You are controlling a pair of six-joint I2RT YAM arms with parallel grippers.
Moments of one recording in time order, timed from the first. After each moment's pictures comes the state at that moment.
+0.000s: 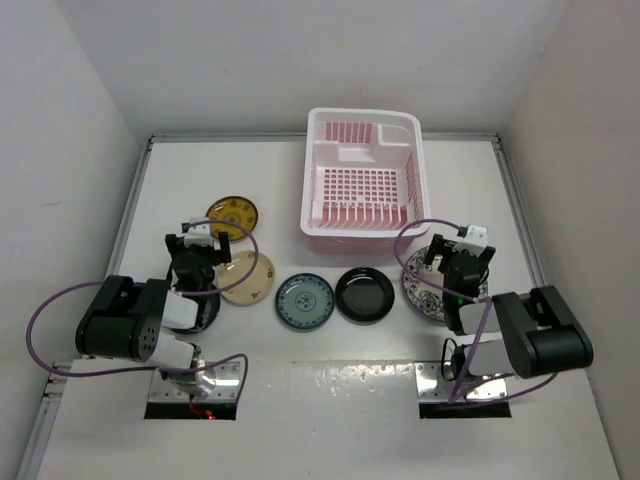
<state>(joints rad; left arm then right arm) -0.08 1.44 0.12 1.22 -0.23 0.08 0.13 1.40 0.04 1.09 0.44 0.11</state>
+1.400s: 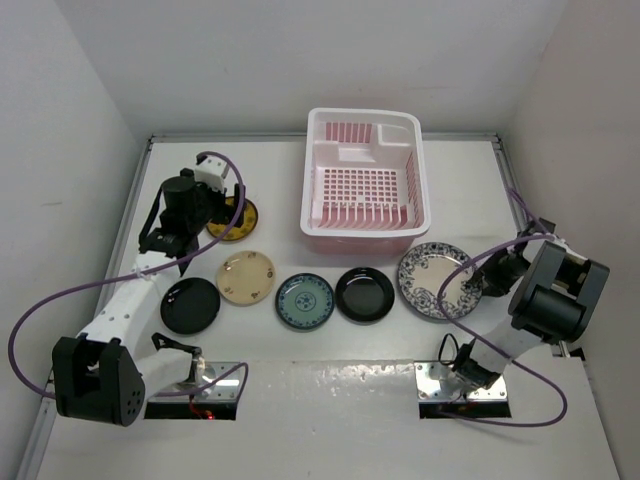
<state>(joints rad) -0.13 1.12 0.82 -0.04 0.13 0.12 -0.55 1.63 0.78 -0.59 -0.19 0.30</state>
